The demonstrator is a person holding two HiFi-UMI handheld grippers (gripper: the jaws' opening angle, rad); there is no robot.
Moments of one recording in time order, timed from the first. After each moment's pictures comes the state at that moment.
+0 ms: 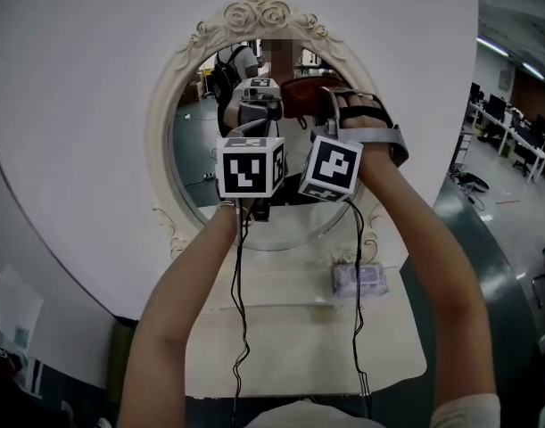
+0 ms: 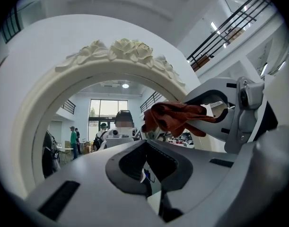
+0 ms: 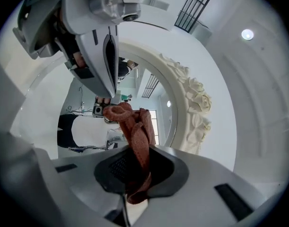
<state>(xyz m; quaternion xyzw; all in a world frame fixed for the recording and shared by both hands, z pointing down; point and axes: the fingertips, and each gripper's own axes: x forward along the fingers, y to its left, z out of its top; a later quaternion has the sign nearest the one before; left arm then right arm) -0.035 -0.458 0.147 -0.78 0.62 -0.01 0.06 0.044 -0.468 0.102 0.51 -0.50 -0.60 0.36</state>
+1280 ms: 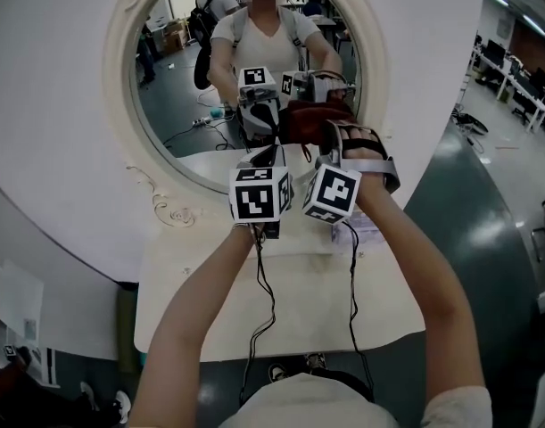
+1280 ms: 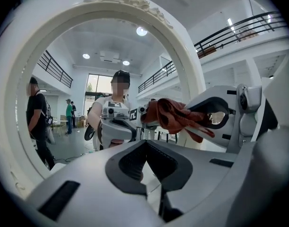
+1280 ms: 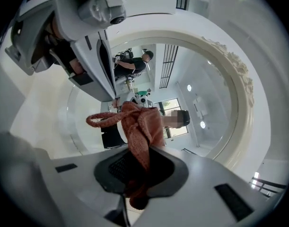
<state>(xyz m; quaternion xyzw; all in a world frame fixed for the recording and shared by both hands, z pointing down) 0.003 -0.461 0.361 -0.80 0.59 -0.07 -0.07 0.083 -0.479 0.329 0.47 -0.61 -0.47 0.44</state>
